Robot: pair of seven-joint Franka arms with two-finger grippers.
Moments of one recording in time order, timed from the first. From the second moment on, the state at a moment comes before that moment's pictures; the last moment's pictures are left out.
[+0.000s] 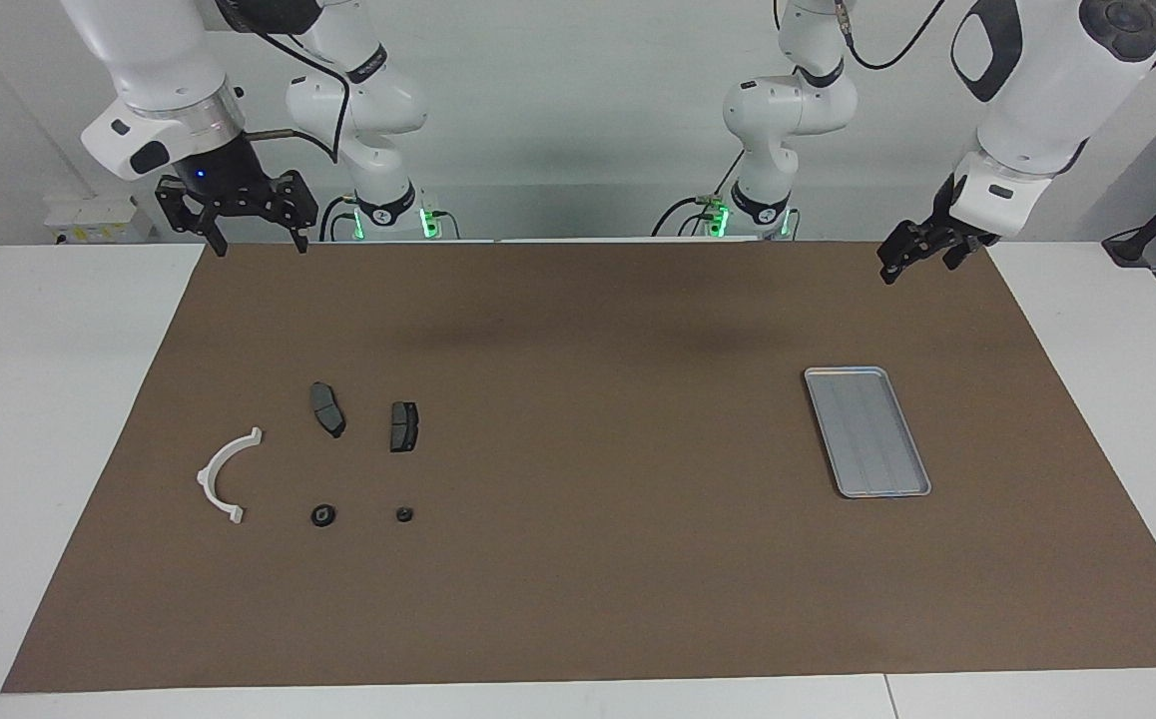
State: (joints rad) left arm 0.02 -0.04 -0.07 -1.68 0.01 1.53 -0.21; right arm 0.01 -0.08 0.02 -1.62 -0.02 1.51 -0.03
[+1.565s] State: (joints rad) left arm 0.02 -0.04 -0.07 -1.68 0.01 1.53 -0.21; right arm 0.05 -0.08 0.02 -1.66 -0.02 1.58 -0.01
